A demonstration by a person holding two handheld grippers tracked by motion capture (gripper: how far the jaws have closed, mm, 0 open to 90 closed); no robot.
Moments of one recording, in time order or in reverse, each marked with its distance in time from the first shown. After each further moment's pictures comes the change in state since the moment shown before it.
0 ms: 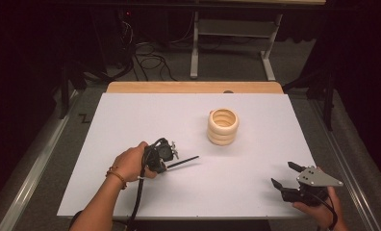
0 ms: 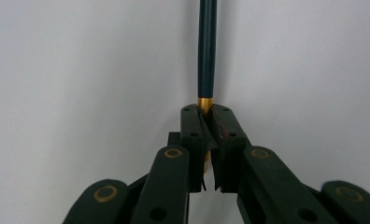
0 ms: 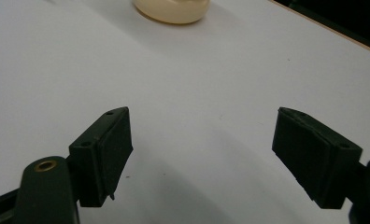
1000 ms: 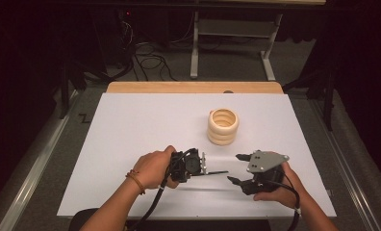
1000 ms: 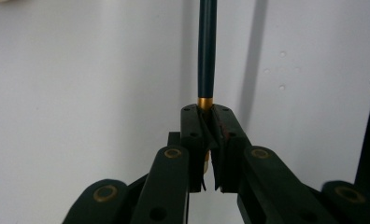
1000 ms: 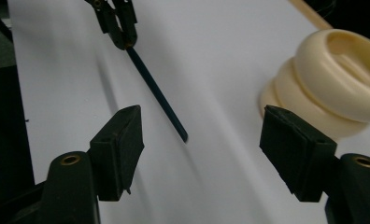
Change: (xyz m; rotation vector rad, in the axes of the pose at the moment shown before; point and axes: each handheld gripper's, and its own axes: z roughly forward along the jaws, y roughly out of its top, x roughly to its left) left arm -0.060 0.062 -0.029 -0.040 0.044 0.277; right arm 0.069 0.123 0.039 0.049 0.361 -0.266
